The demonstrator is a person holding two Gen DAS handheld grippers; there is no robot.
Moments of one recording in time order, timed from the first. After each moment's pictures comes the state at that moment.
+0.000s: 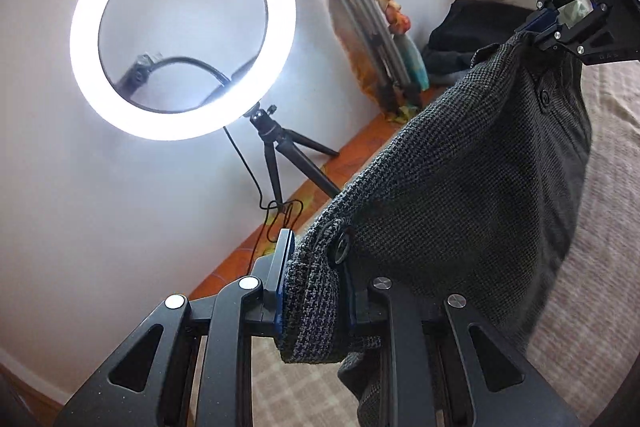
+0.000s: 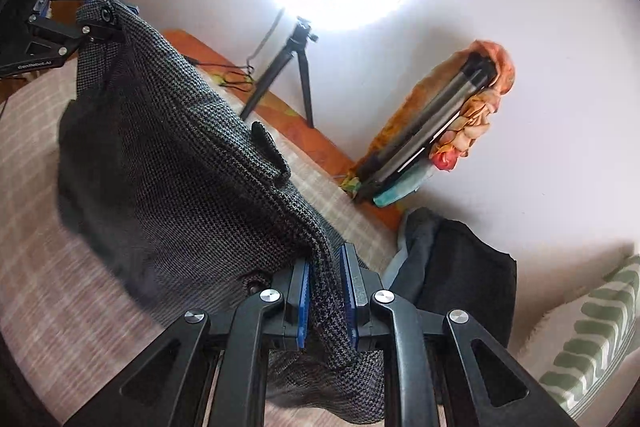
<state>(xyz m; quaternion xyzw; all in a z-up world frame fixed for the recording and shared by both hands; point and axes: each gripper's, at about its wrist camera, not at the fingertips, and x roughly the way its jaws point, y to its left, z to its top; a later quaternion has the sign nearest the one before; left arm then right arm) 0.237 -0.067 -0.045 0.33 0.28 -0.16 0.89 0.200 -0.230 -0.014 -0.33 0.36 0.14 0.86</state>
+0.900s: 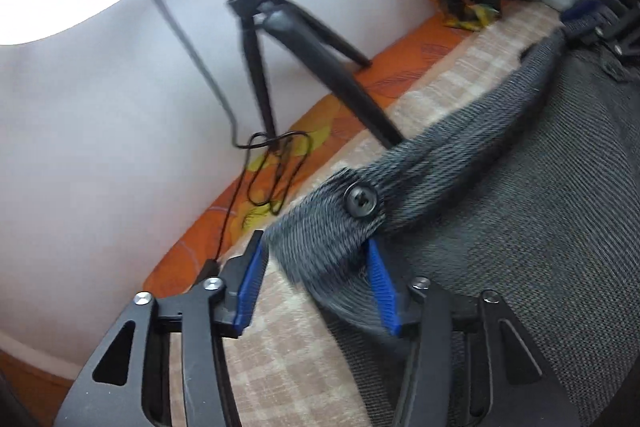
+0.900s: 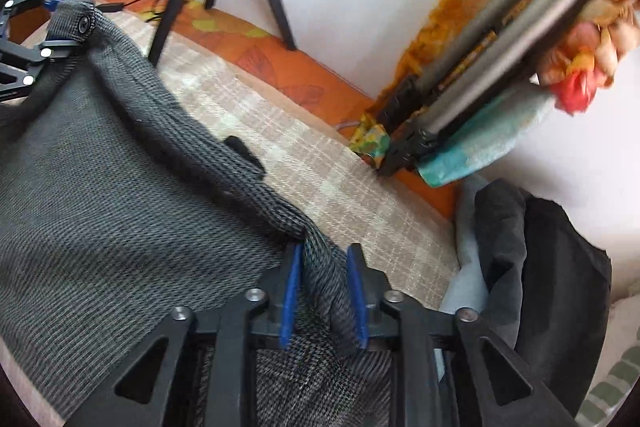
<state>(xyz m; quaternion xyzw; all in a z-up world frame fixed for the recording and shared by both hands) 0.371 -0.056 -0.143 0.33 0.39 -0.09 0.86 0.350 -0.245 -0.136 -0.28 0.47 0.12 0.83</state>
